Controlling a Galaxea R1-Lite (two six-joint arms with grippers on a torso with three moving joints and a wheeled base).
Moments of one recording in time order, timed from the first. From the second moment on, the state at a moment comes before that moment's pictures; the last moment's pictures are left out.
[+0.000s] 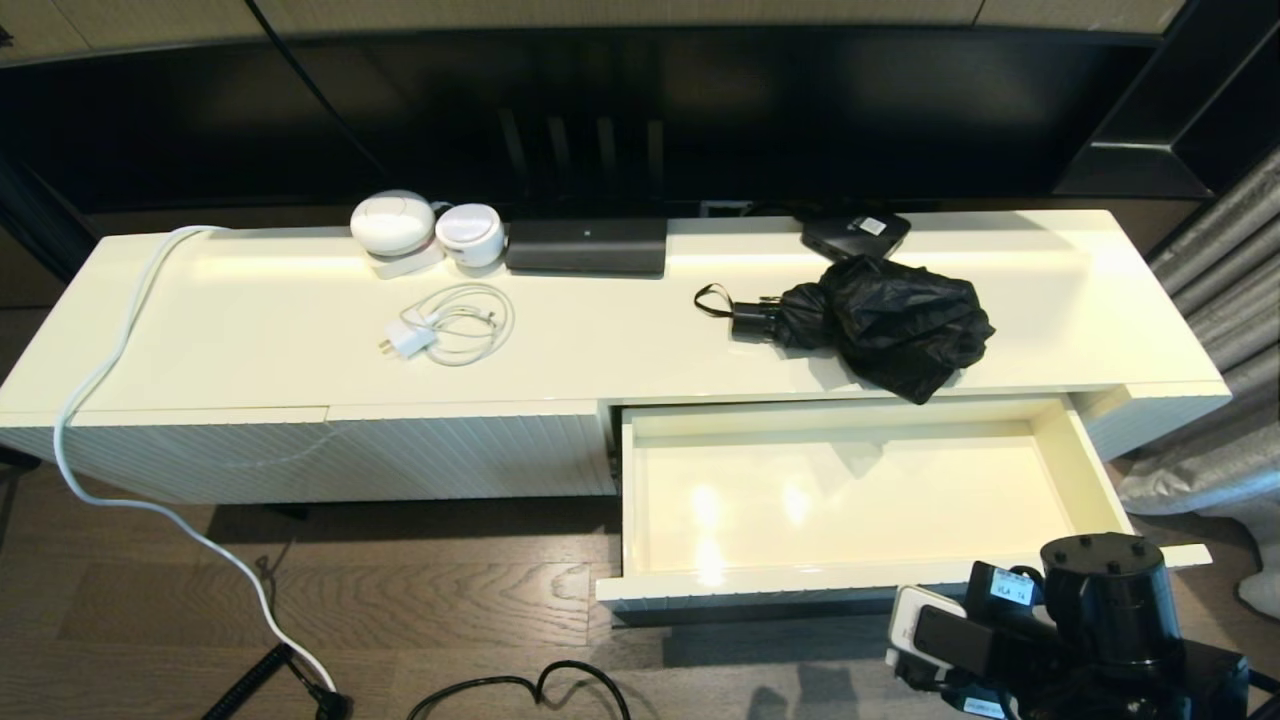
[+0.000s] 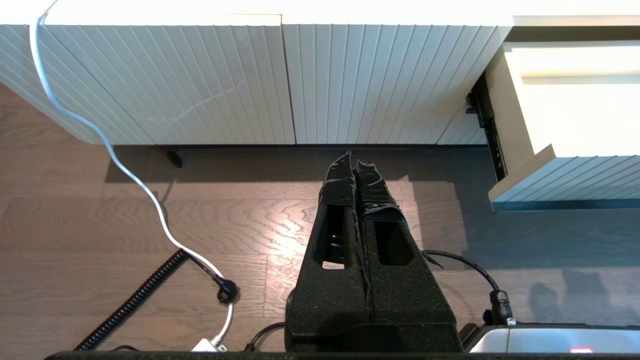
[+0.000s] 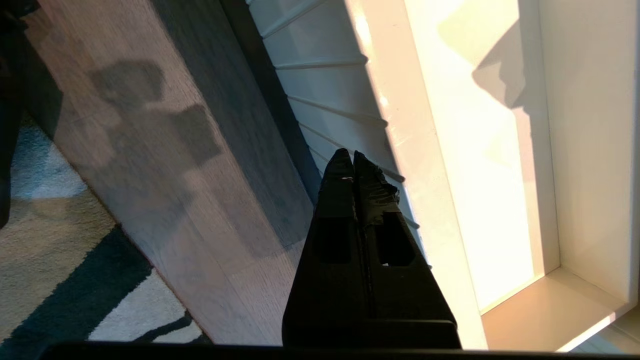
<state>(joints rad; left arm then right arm) 0.00 0.00 0.00 -0.04 -0.01 -0.03 0.43 1.84 -0.20 -1.07 -0.12 -0.94</state>
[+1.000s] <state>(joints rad) 0.00 0.00 0.00 -0.04 -0.01 -0.03 0.43 2.00 -0.31 -1.33 -0.17 -0.96</state>
